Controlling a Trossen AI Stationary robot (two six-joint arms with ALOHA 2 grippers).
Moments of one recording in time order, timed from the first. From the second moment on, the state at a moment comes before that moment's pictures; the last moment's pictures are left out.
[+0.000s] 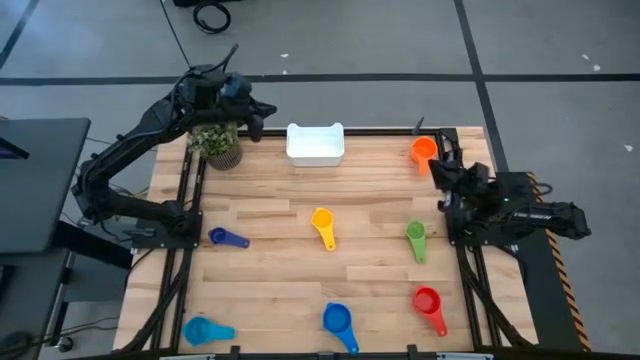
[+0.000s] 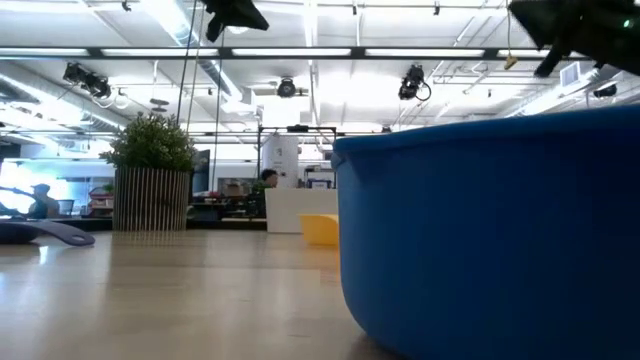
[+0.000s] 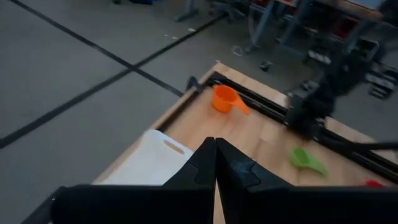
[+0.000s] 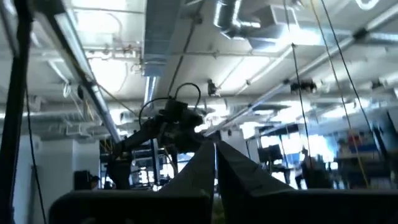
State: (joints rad) left arm 0.64 1.24 1.44 -0.59 0.22 -0.14; right arm -0.18 0.12 0.04 0.75 0.12 0.00
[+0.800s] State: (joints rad) left arm 0.57 1.36 1.44 -0.67 0.23 -0.04; right arm -0.18 0.35 0.82 -0.34 0.35 -0.02
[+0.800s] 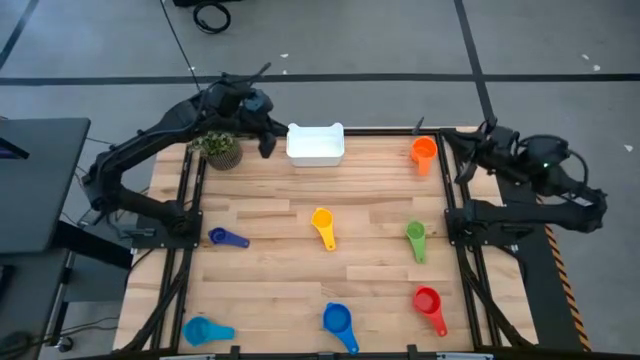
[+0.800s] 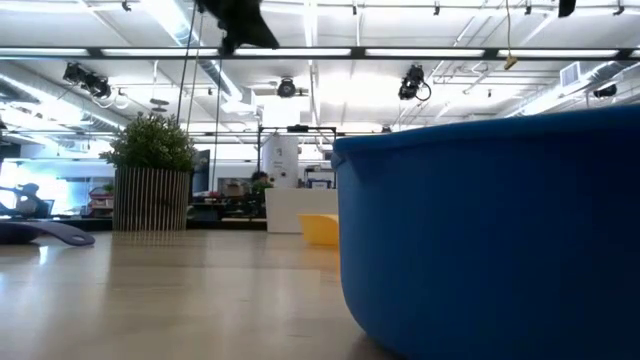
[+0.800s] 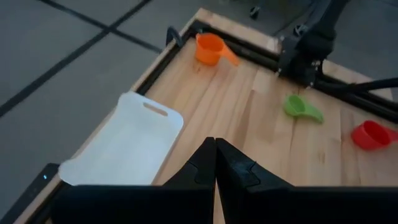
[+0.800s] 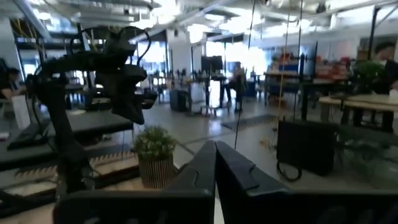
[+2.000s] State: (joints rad) left arm 0.31 1.48 1.44 -0.78 0.29 -0.02; right arm -0.18 0.49 0.95 -0.42 0.29 -0.06
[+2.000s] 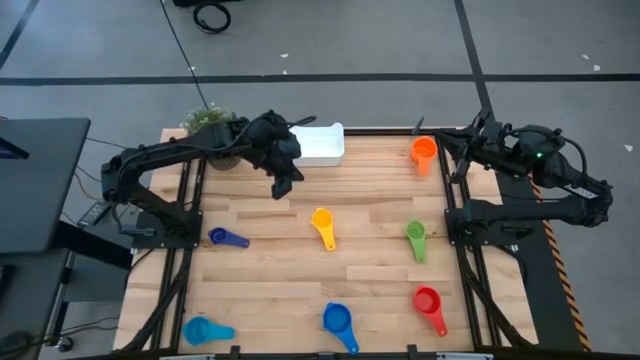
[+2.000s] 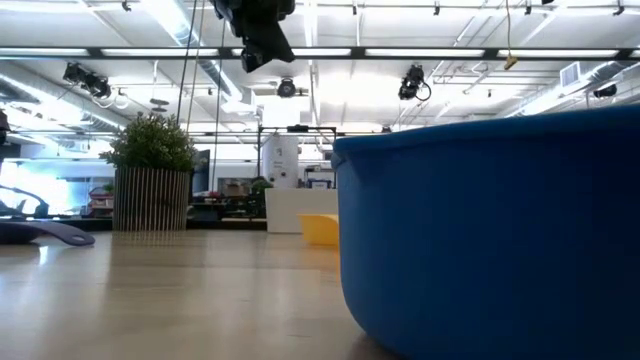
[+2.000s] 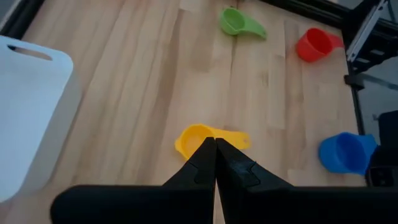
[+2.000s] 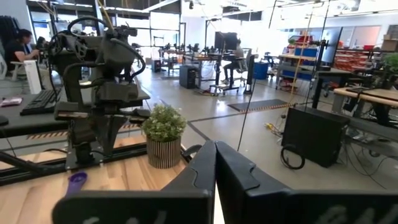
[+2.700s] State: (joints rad) left arm 0.25 1.52 1.44 -0.82 0.45 -0.18; right arm -0.18 0.49 0.95 -0.42 0.29 -0.06
